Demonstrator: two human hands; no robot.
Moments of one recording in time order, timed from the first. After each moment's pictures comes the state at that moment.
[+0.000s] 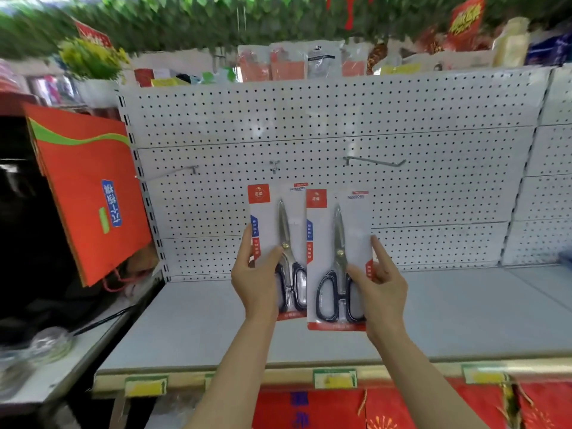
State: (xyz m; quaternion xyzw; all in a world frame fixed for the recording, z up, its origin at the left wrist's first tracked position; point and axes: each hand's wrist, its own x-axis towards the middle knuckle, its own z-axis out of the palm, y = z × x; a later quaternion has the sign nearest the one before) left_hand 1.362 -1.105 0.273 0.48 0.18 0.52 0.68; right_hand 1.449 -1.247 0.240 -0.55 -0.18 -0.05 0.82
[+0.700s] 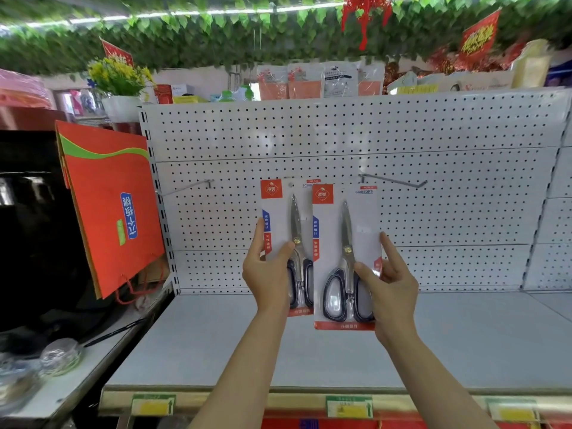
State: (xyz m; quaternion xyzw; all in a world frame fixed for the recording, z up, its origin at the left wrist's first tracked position) left_hand 1.378 -1.082 0.302 0.50 0.16 0.55 0.65; right_hand 1.450 -1.226 0.276 -0.51 -0.21 -0.04 0.83
